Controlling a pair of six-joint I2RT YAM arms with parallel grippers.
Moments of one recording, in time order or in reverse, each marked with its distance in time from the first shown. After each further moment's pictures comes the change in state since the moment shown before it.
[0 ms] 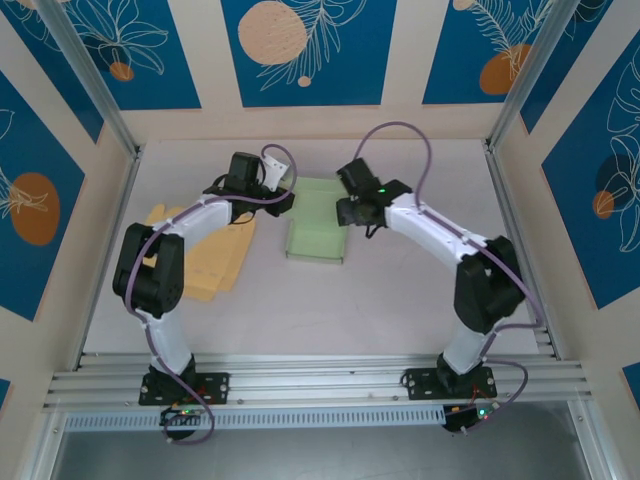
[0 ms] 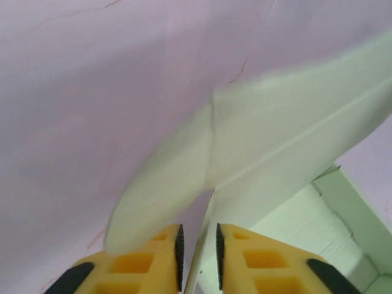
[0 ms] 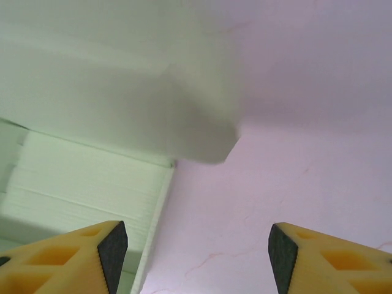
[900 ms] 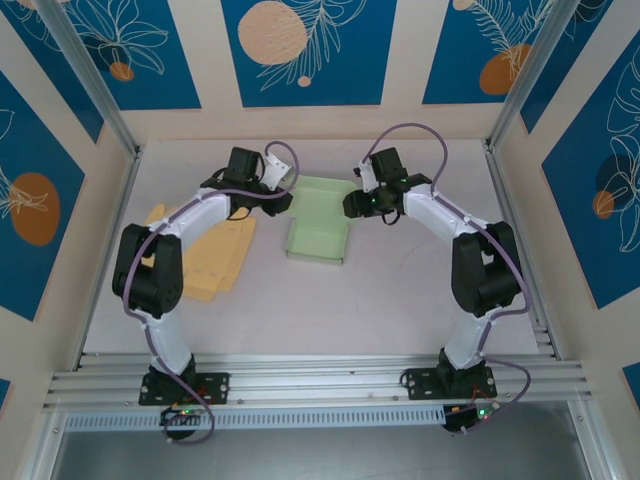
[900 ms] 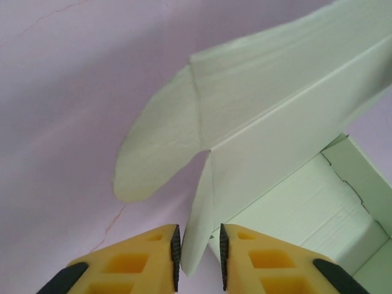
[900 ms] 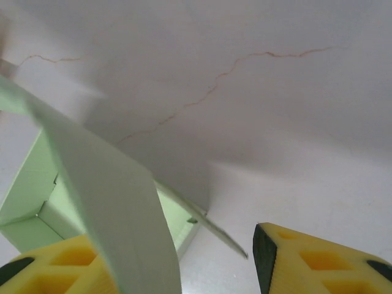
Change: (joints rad) left arm 0.005 0.002 0.081 -0.164 -0.013 0.129; right arm -0.195 0.118 -0.008 0.164 -0.443 -0.221
